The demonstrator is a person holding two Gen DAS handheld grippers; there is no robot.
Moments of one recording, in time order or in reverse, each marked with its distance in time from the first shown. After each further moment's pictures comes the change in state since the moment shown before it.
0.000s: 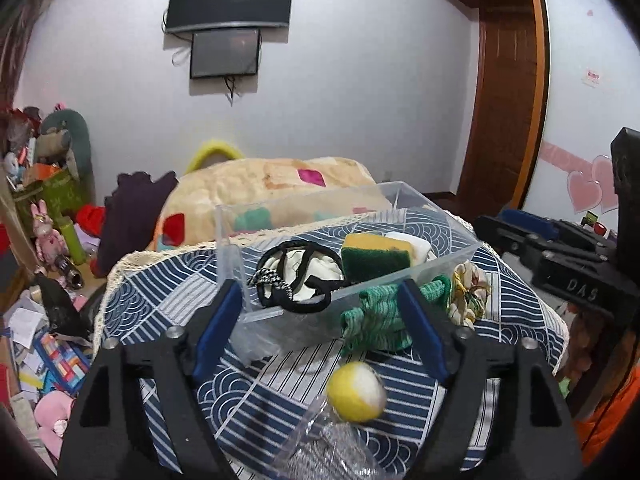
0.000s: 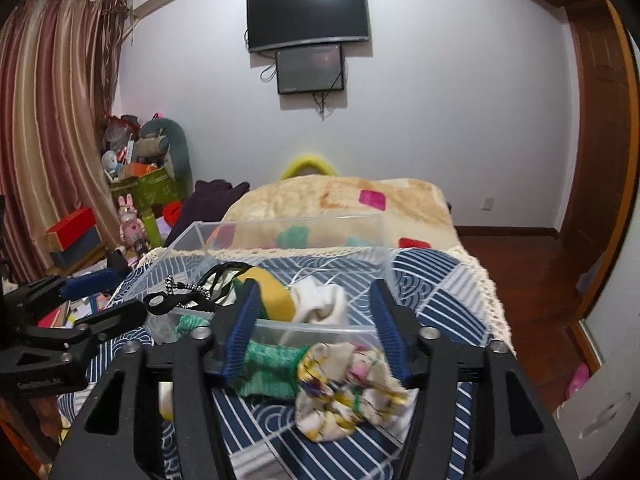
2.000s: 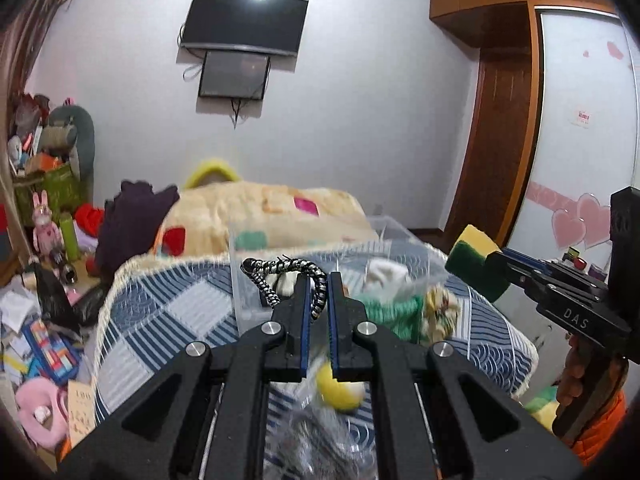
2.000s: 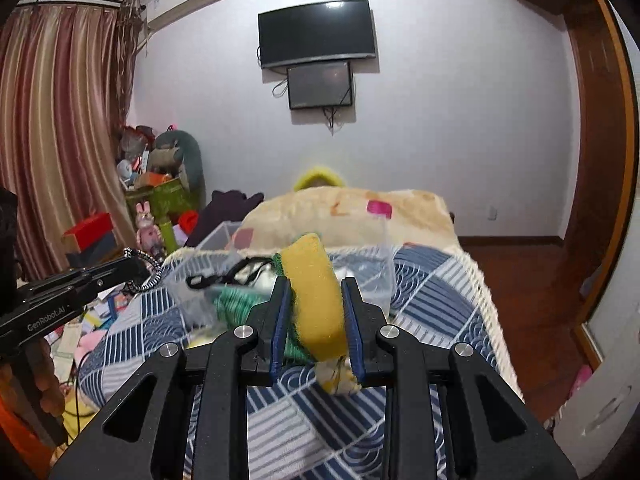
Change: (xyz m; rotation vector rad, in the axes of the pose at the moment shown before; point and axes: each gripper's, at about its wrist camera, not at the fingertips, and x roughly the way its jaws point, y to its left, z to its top) left arm -0.052 0.010 0.001 -0.081 -0.121 -0.052; right arm -0.036 0.009 -0.014 -0.009 -0.062 0.034
